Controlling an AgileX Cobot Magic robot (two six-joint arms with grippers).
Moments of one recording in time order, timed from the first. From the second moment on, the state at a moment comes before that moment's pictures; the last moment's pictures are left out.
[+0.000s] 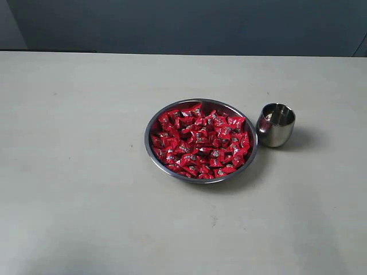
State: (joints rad) left arm 0.12 0.00 0.01 0.03 0.34 0.03; right arm 0.06 0.30 -0.50 0.21 0.20 -0.16
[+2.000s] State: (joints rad) left arm 0.12 0.00 0.01 0.03 0.34 0.03; right arm 0.68 1.95 -1.24 0.34 0.53 -0.29
